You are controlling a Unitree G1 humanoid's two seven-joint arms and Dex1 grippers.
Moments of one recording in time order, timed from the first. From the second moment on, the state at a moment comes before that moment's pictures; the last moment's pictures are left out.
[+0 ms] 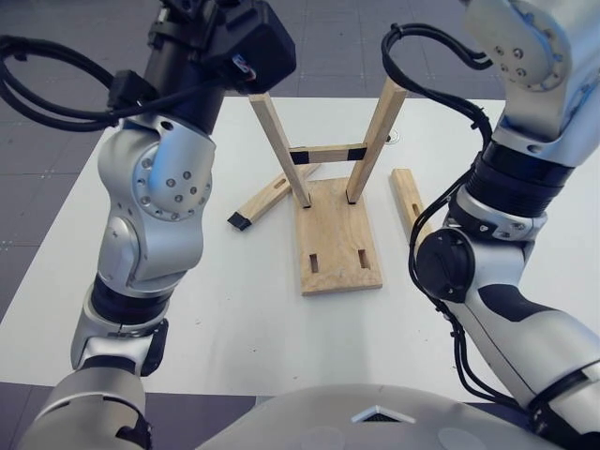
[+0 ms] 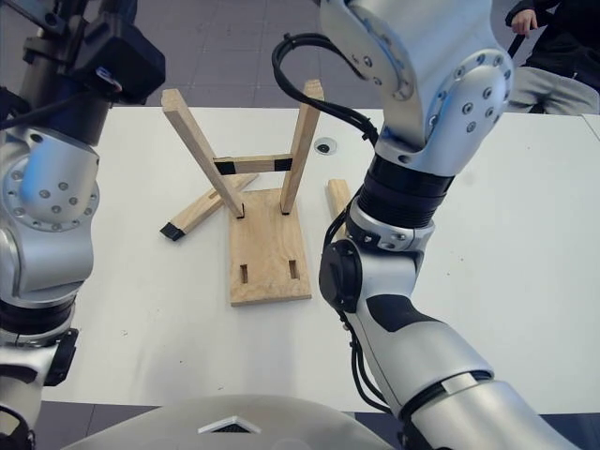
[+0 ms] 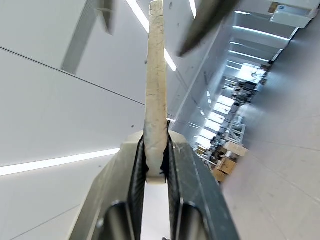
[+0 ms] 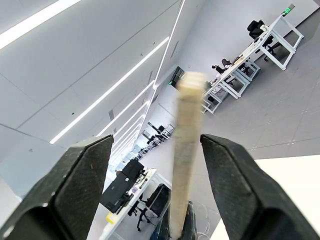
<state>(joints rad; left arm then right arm) -0.54 0.59 -0.24 -0.61 0.65 0.42 -0.25 -1.15 0.08 -0.38 -0.09 1.66 0.87 -0.73</state>
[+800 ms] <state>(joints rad) -0.51 0.53 -0.26 -0.60 0.91 0.28 -0.34 -1.01 -0.01 -0.23 -0.18 1.85 0.60 -0.91</state>
